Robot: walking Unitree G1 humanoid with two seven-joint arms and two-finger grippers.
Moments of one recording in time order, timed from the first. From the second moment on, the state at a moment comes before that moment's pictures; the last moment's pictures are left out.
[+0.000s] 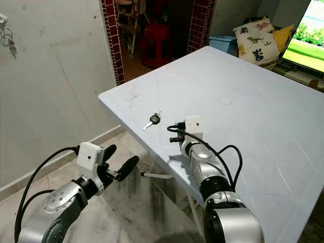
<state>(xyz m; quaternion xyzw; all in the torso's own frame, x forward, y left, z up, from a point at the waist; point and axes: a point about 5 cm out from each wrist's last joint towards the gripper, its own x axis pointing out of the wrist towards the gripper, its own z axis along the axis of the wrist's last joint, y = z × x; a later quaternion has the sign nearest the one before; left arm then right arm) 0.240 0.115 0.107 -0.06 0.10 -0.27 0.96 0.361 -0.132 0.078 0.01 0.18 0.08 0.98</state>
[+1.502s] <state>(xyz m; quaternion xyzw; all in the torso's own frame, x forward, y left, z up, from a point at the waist) 0.245 0.115 0.105 -0.06 0.10 -0.25 0.96 0.347 -0.104 0.131 0.16 0.06 0.33 0.93</state>
